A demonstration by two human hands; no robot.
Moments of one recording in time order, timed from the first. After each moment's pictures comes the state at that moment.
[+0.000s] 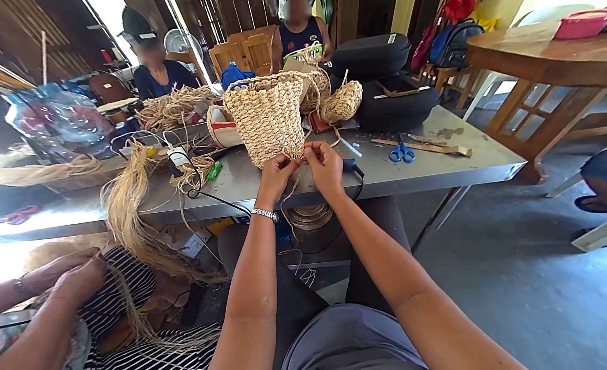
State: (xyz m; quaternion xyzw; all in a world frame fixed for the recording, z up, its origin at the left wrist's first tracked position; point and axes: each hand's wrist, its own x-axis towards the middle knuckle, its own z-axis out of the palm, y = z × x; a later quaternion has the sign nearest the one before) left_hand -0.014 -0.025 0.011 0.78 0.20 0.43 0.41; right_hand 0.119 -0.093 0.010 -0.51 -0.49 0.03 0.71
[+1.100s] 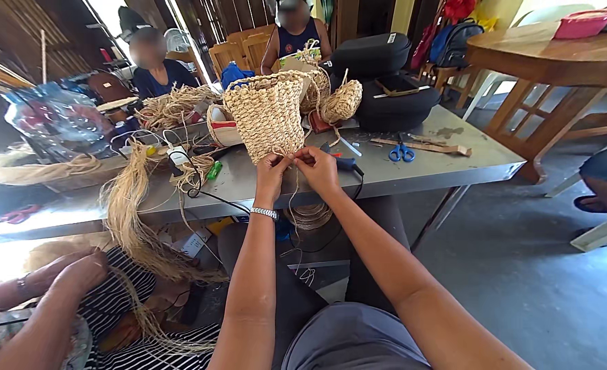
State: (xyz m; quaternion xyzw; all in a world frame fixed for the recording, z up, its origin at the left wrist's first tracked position) left_hand 0.004 0.002 0.009 0.66 0.18 0.52 0.51; right_hand 0.116 -0.092 0.012 -0.55 -0.54 0.04 0.63
